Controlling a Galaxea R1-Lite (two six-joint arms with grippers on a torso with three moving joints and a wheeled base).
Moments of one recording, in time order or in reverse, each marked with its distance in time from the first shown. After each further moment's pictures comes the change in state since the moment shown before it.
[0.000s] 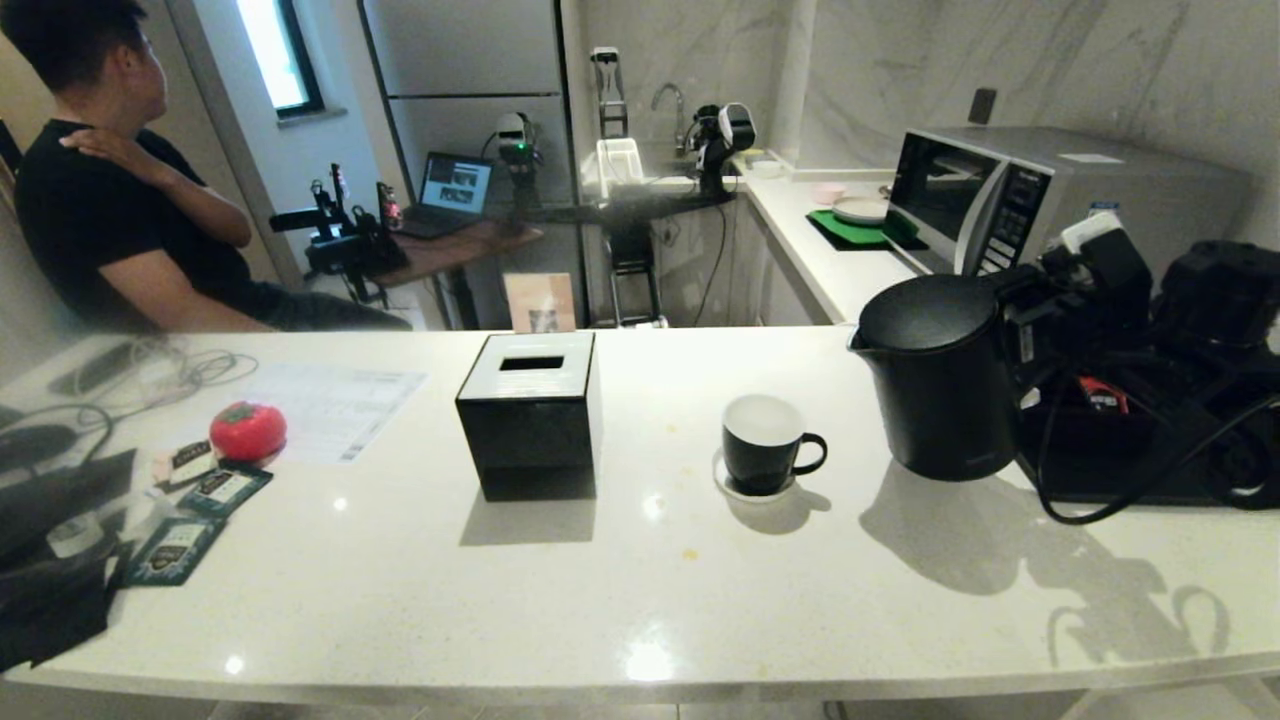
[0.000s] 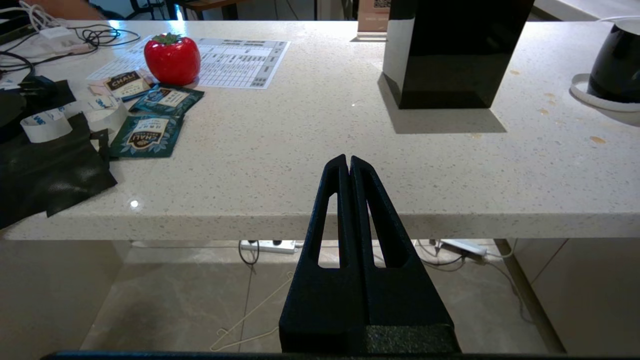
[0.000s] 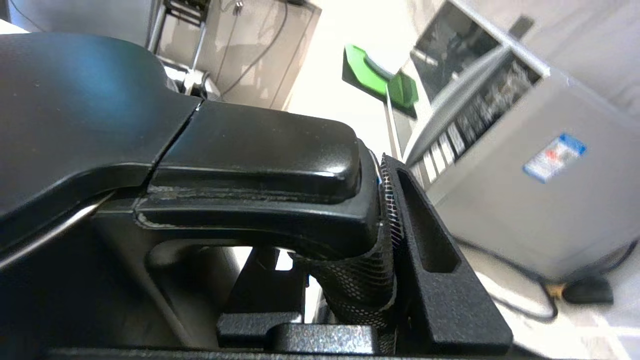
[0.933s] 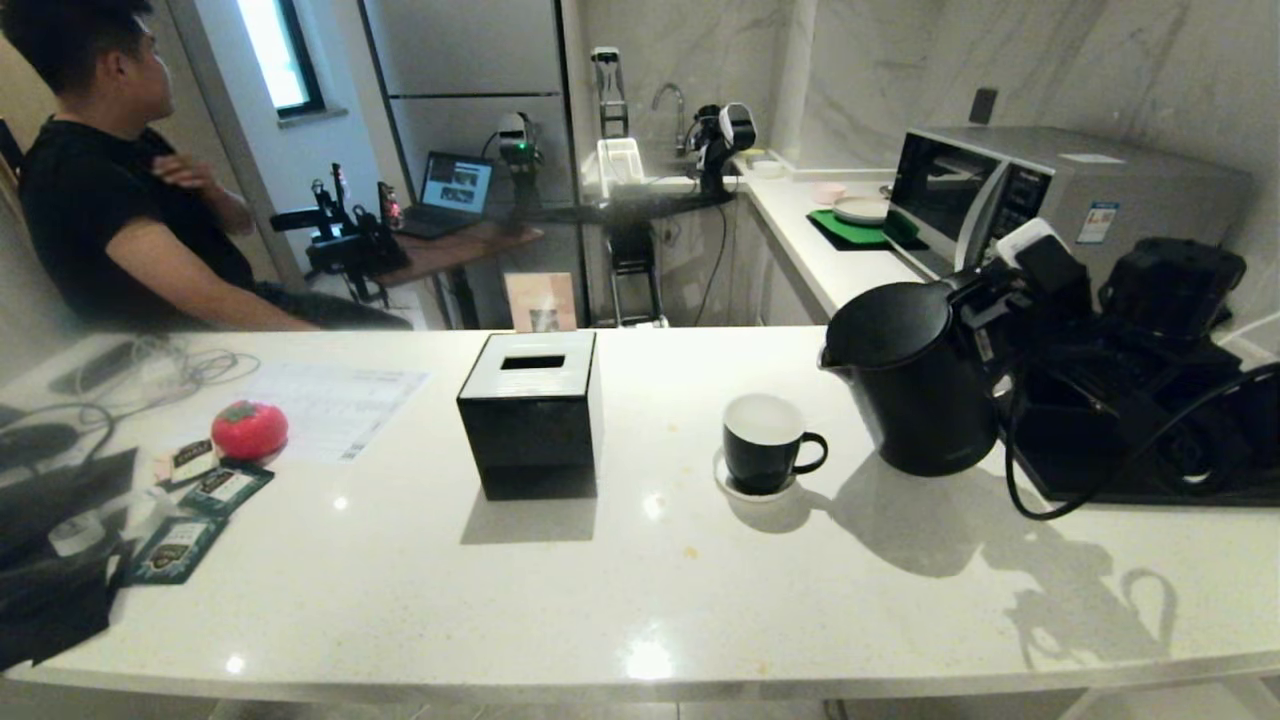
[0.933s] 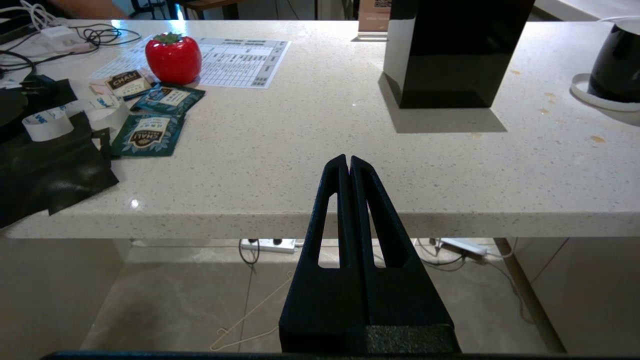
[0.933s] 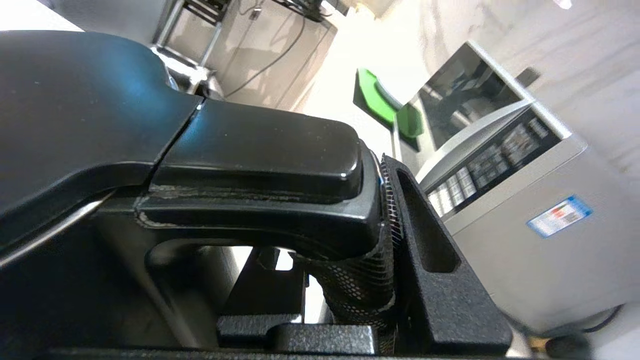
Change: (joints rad) left arm 0.000 0.000 0.000 0.000 0.000 0.000; right arm 0.053 0.055 -0.074 0.013 -0.005 -0.147
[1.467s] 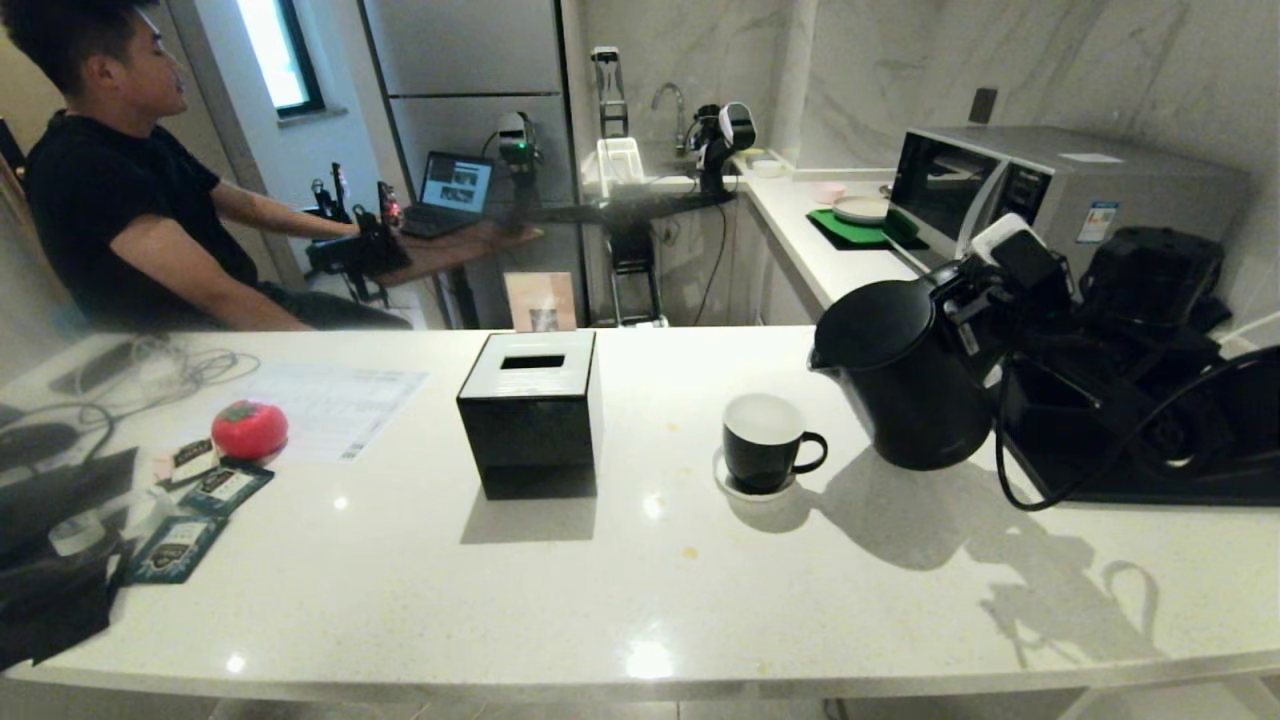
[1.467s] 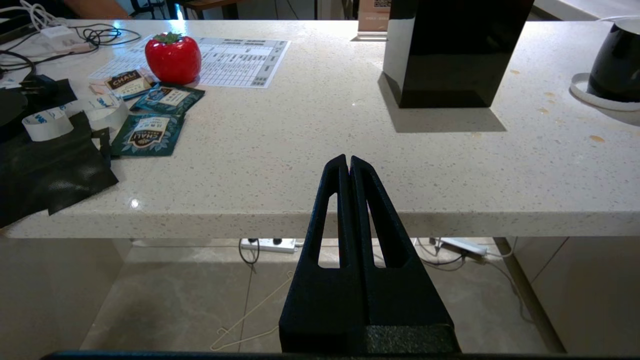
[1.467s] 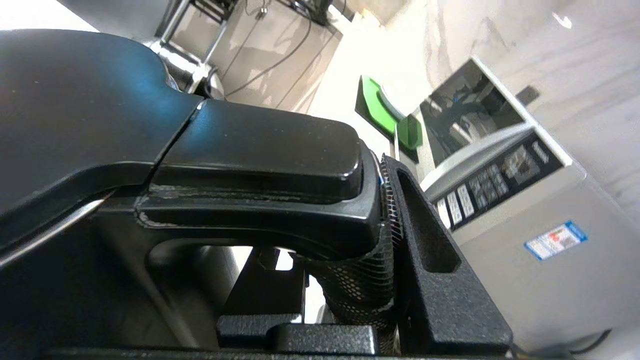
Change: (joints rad) left arm 0.000 0.000 0.000 0.000 0.000 0.000; right arm 0.037 0.013 -0.057 0.051 -0.004 -0.052
